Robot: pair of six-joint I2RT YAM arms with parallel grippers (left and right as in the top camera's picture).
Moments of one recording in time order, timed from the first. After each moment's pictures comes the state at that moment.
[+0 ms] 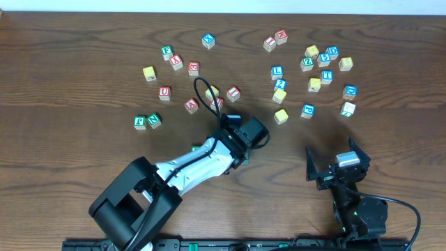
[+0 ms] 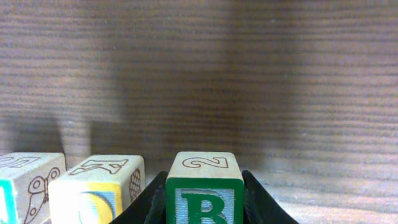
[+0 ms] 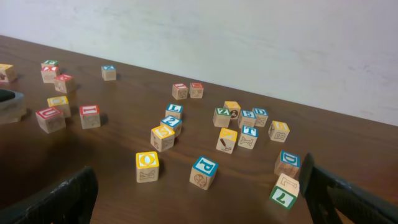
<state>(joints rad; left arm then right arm) -0.82 1.80 1.04 -0.58 -0.23 -0.80 0.09 0.02 0.01 -0.06 -0.11 -0.14</state>
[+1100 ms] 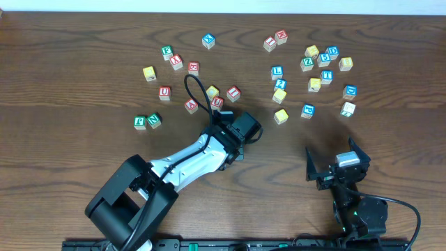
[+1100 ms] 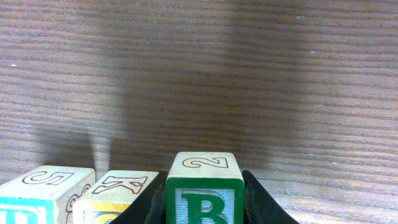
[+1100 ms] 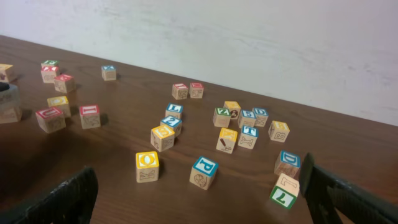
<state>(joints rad) -0.77 1.80 1.02 -0.57 -0.23 -0.80 0.09 0.02 0.01 -0.06 -0.11 -0.14</state>
